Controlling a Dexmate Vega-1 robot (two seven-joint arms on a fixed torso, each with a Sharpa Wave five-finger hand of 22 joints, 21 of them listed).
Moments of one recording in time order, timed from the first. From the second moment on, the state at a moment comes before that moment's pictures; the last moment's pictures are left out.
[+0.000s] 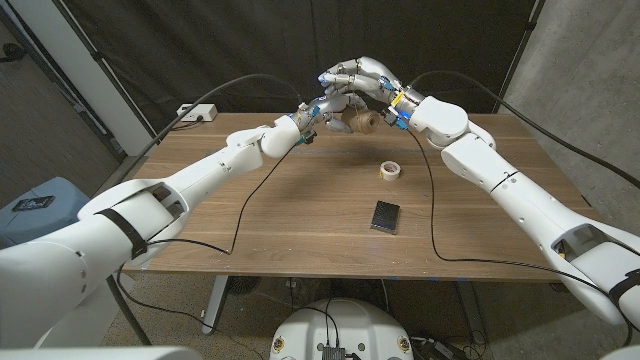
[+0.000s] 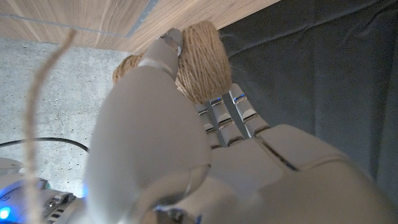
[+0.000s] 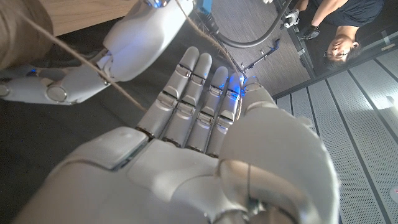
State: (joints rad) left arm 0.22 0.43 0.90 -1.05 0.47 -0.47 0.18; left_hand 1.45 0.03 0.27 -0.17 0.43 0.44 0.01 0.58 0.43 0.31 -0.05 0.69 0.85 0.39 -0.06 0.62 0.55 0.19 0.08 0.60 0.23; right arm -0.51 -0.57 -0.56 -1.60 0.34 0.23 0.25; right_hand 0.95 0.10 0.20 -0.13 0.19 0.88 -0.05 0.29 0.19 0.81 -0.07 0.44 0.25 0.84 -0.10 0.39 0.38 0.83 -0.11 0.38 0.19
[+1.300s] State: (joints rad) left arm 0.24 0.47 0.87 -1.10 0.46 -0.53 0.13; left_hand 1.45 0.03 0.27 -0.17 0.43 0.45 0.01 0.58 0.43 0.31 -0.05 0.69 0.85 0.39 -0.06 0.61 0.55 0.18 0.08 0.62 0.23; right arm -0.48 -0.62 -0.53 -1.51 0.31 0.27 0.27; right_hand 0.96 0.11 0.21 -0.14 0.19 0.90 -0.06 0.28 0.20 0.82 -0.08 0.43 0.25 0.85 -0.11 0.38 0.39 0.83 -0.11 0.39 0.19
